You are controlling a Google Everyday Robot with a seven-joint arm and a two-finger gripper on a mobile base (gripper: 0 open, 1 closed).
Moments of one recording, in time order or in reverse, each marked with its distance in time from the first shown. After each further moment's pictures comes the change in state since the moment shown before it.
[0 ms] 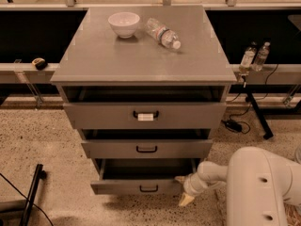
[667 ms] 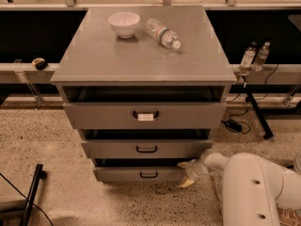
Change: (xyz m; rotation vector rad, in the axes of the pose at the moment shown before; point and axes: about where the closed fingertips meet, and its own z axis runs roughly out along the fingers) arm 0.031 -0.083 -0.008 0.112 -0.021 0.037
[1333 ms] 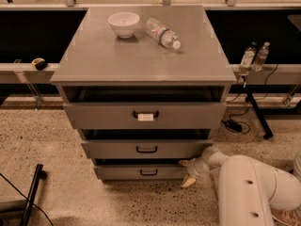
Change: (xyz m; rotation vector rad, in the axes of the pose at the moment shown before) arm 0.014 -0.006 0.004 -0.022 -0.005 0.026
